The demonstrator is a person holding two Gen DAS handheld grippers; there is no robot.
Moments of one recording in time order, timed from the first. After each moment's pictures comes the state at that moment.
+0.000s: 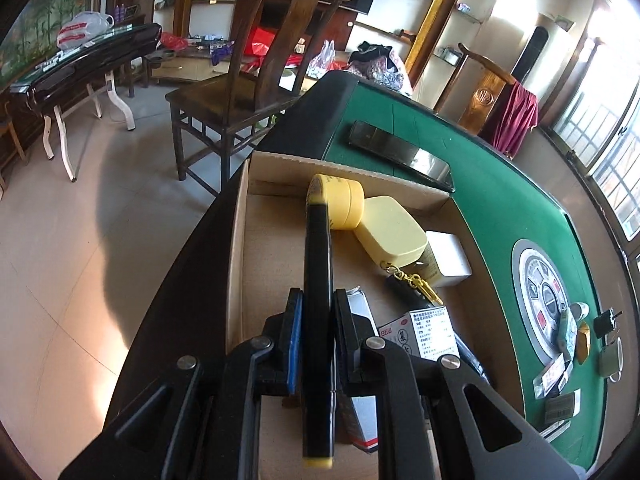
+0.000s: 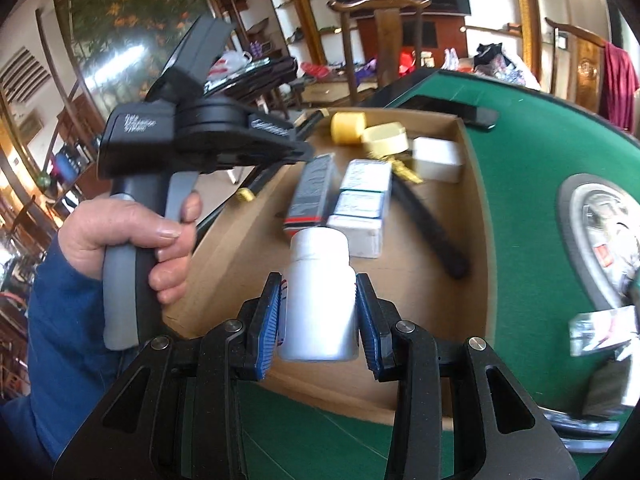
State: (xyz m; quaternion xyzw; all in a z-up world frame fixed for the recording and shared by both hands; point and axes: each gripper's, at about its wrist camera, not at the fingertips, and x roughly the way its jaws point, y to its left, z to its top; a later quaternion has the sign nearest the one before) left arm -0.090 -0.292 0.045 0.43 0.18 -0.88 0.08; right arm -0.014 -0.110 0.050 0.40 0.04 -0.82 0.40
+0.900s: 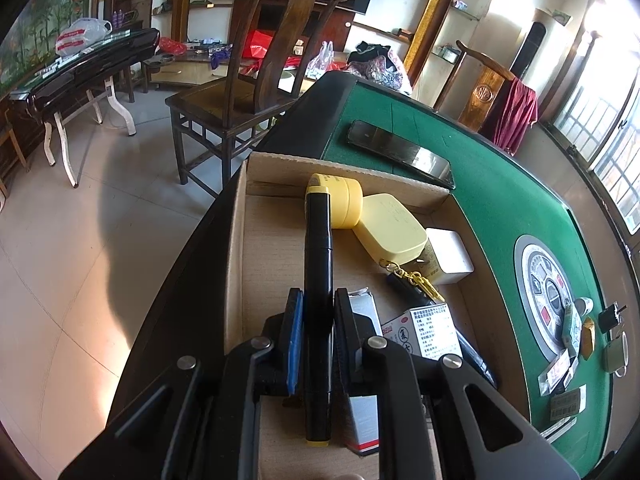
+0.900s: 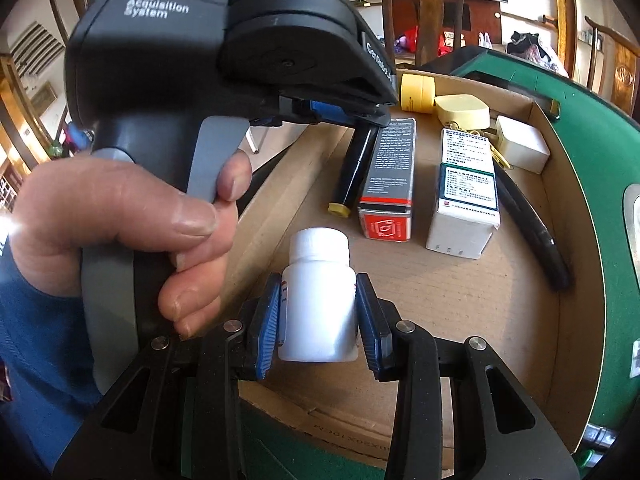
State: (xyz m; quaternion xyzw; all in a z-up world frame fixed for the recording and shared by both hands) left arm -0.089 -0.291 0.045 0.43 0.17 -0.88 0.08; right arm -0.006 -0.170 0.028 0.43 0.07 -0.79 0.43
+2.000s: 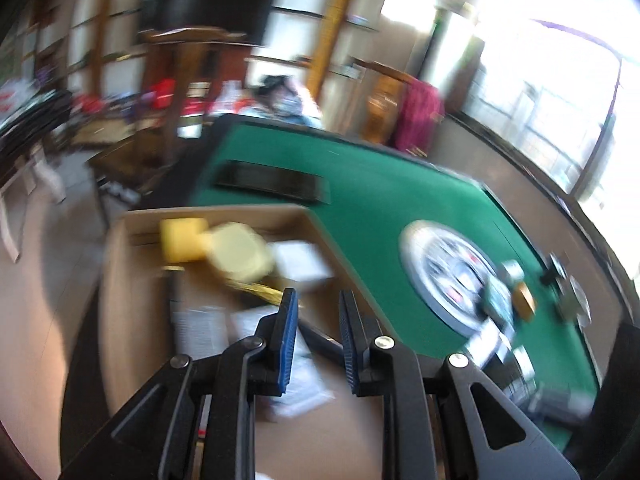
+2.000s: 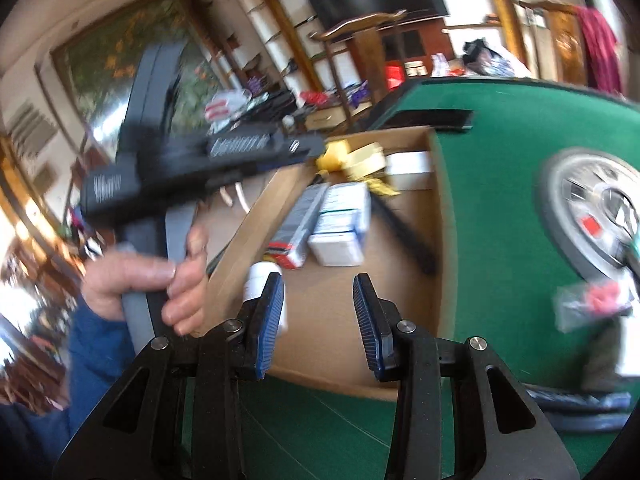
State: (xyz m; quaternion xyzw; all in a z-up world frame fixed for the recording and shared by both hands) left arm -0.075 -0.201 0.082 0.36 0.10 -0.92 -0.09; right arm -0.025 -0.051 0.067 0.37 -0.07 -0.83 0.40
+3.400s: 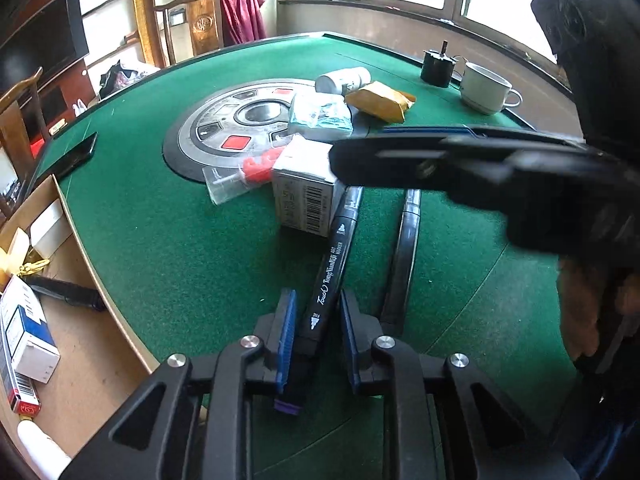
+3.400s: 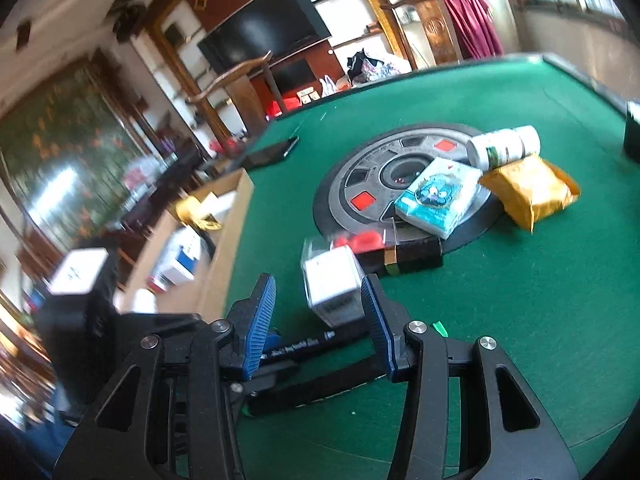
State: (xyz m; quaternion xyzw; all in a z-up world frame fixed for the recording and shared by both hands) left arm -0.029 -0.006 0.014 0.44 -0.12 -0.85 -0.26; right arm -0.029 0.119 0.057 0.37 -0.13 -0.89 0.24
